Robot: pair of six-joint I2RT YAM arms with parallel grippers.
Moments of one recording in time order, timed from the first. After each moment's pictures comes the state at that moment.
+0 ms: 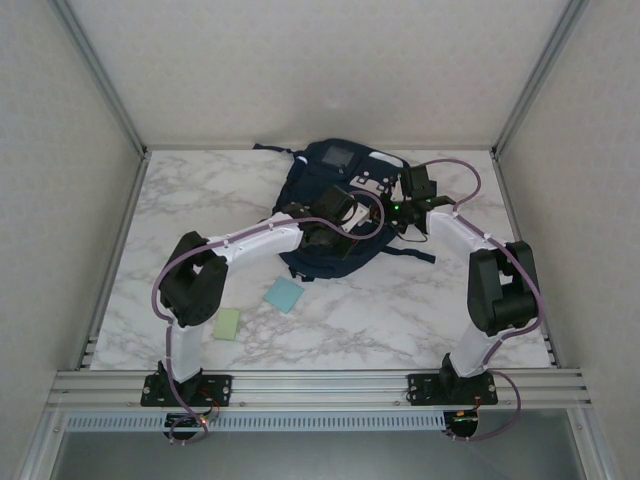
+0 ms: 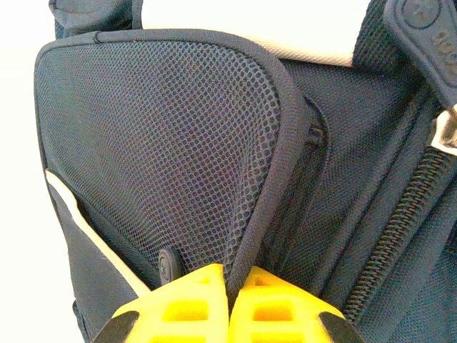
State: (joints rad) left arm -0.83 1.97 1.55 -0.54 0.07 -0.10; right arm 0.30 1.71 1.19 -0.37 -0.39 0.65
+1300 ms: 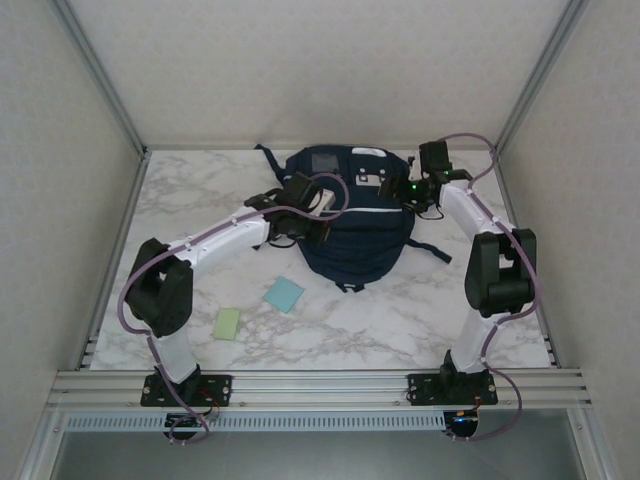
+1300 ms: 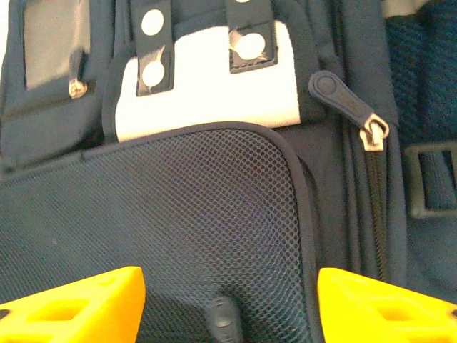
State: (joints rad) left arm -0.71 1.81 1.45 -0.59 0.14 -0.25; right arm 0.17 1.82 1.45 -0.58 -0.32 0.43
